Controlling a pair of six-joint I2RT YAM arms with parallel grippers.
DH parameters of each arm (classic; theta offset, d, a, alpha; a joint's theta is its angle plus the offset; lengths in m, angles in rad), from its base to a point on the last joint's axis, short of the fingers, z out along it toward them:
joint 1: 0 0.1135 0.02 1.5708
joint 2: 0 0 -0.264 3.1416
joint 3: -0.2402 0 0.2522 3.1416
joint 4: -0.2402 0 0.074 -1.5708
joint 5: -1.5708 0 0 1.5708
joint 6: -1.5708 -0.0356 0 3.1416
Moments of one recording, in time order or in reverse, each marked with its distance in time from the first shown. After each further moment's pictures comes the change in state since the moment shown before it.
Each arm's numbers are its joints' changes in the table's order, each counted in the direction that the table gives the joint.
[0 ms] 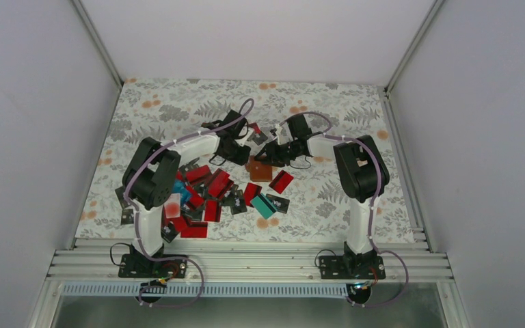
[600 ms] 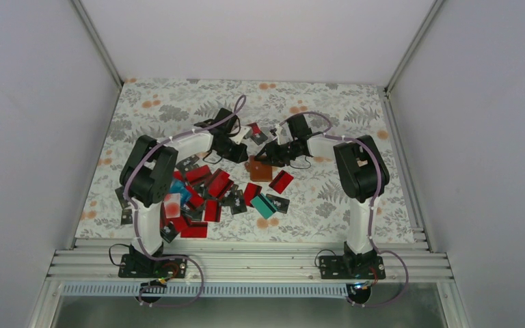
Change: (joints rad) left arm 0.076 -0.012 0.036 0.076 -0.229 -0.065; right arm 0.000 0.000 0.000 -0.002 -0.003 0.003
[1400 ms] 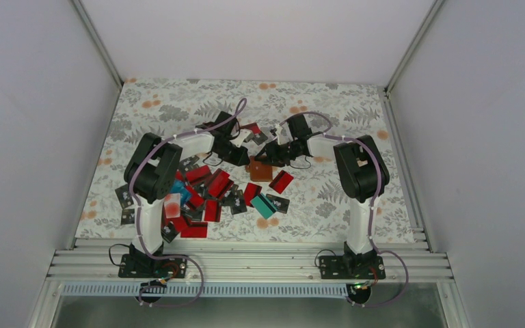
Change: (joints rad) left arm 0.013 -0.058 0.008 0.037 -0.081 -0.019; right arm 0.000 0.000 0.000 -0.001 -0.002 0.000
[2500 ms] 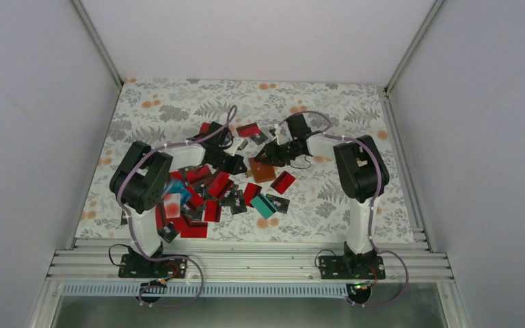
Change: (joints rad) left arm 0.007 0.135 0.229 0.160 -0.093 0.076; right arm 0.006 0.000 -0.012 -0.031 -0.008 0.041
